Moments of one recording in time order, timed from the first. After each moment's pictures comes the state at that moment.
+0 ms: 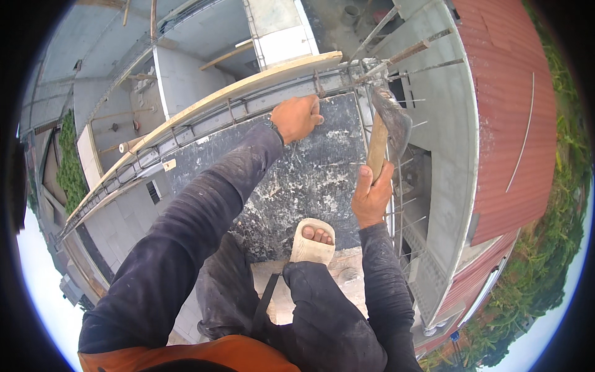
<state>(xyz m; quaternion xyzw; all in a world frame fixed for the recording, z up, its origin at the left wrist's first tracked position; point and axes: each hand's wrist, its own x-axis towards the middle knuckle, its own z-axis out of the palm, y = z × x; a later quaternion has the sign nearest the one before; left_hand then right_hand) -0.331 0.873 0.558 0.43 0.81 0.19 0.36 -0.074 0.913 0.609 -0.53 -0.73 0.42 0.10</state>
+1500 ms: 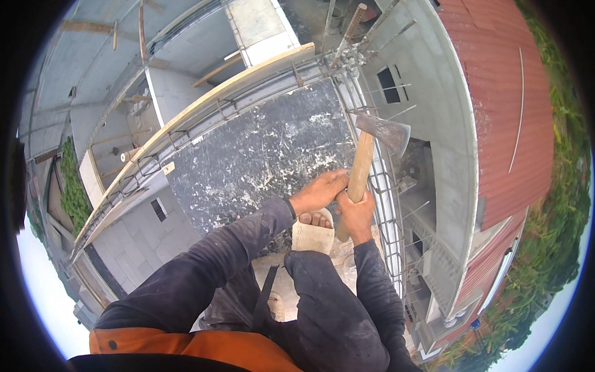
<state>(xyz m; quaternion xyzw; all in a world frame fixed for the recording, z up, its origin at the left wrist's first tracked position) -0.155 0.803 0.599 0.22 0.49 0.41 0.73 -0.005 0.845 0.621 -0.59 -0.48 0.63 0.13</state>
